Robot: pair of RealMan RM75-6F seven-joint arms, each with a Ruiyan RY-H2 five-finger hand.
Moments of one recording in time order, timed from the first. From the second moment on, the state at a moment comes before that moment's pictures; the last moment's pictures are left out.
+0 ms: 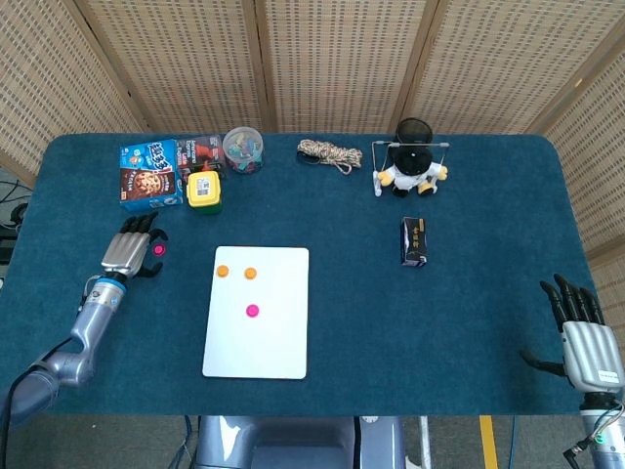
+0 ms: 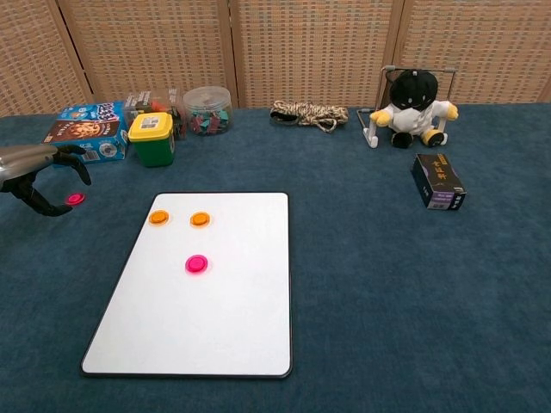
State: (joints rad) left arm -0.67 -1.66 -0.14 -0.79 1.23 0.76 -0.11; right arm 0.08 -1.12 0.08 -1.63 -1.43 1.43 0.00
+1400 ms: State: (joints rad) left arm -0.70 -1.71 -0.15 -0.65 1.25 0.69 -0.15; right arm 0.08 -1.11 0.08 -1.64 -1.42 1.42 0.00
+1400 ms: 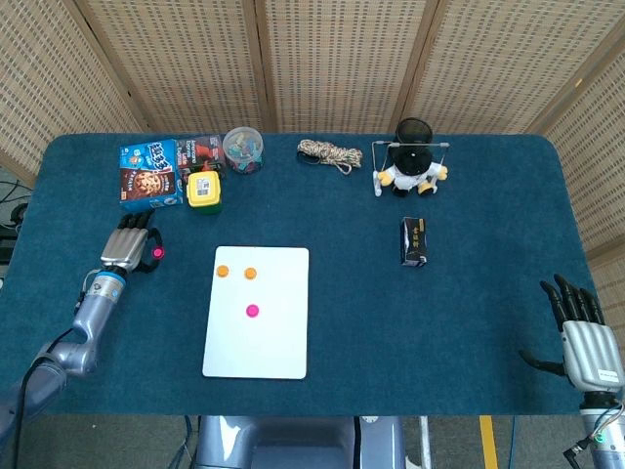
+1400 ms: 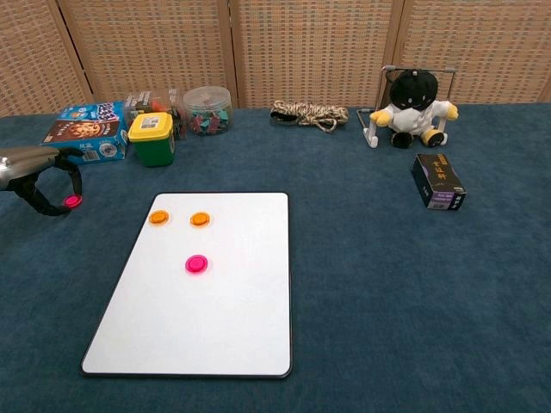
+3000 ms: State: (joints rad) left arm -0.63 -1.58 -0.02 -1.25 1.44 0.93 -0.04; right arm 0.08 -1.10 0.07 -1.64 -1.43 1.42 0.02
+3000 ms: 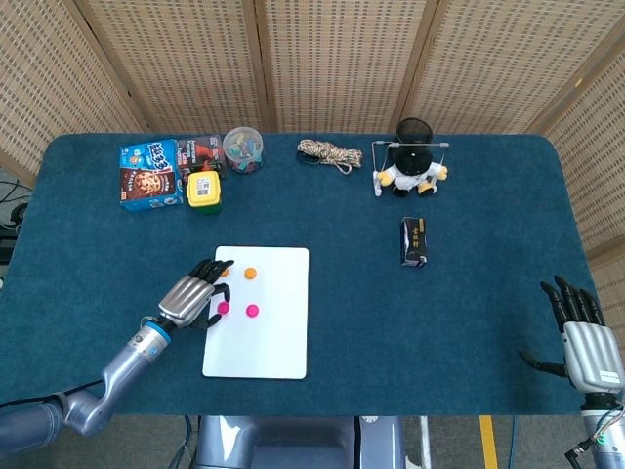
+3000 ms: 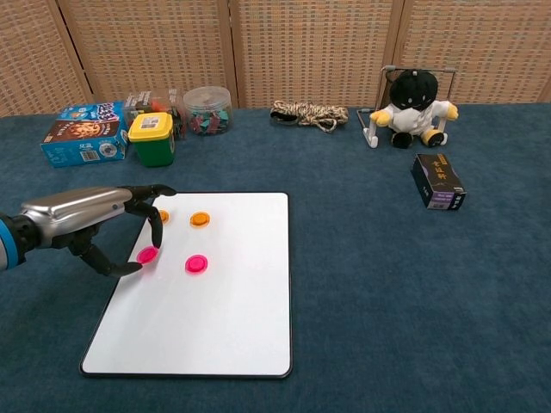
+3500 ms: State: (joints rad) left arm -0.63 -1.62 -0.02 -1.20 1.42 0.92 -0.01; right arm 0.08 -1.10 0.07 -1.64 -1.43 1.42 0.03
